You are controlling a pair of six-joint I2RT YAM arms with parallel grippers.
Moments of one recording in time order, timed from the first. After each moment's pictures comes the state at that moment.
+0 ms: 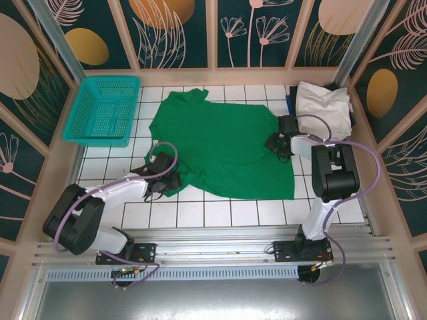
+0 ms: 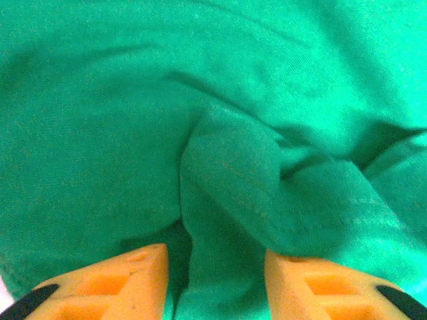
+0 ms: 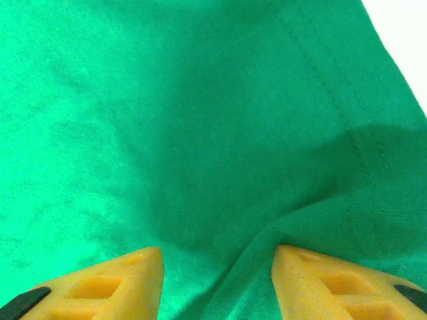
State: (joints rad) left arm -0.55 1.44 0.64 -0.32 -0.09 -0.73; right arm 0.14 1.84 1.04 -0.22 -0.02 0.62
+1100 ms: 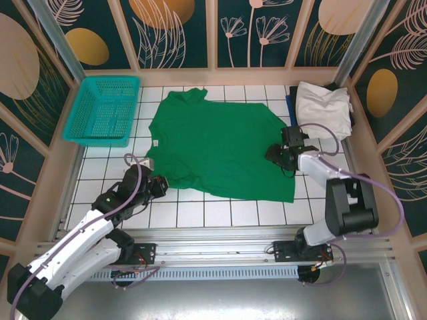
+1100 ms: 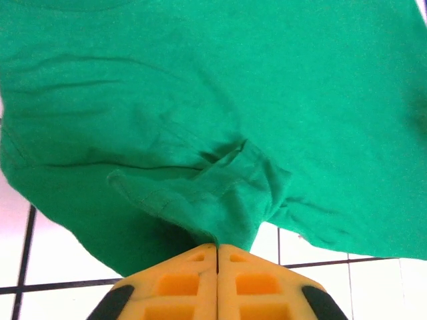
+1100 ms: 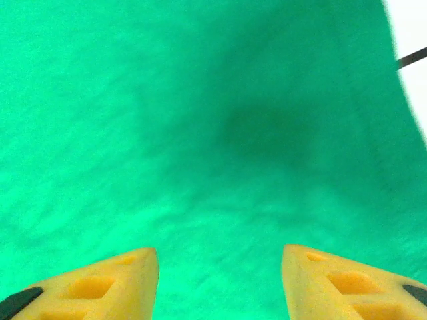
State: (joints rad) left arm -0.56 0.75 0.51 -0.51 0.00 -0.79; right arm 0.22 1.46 0.81 -0.36 -0.05 0.60
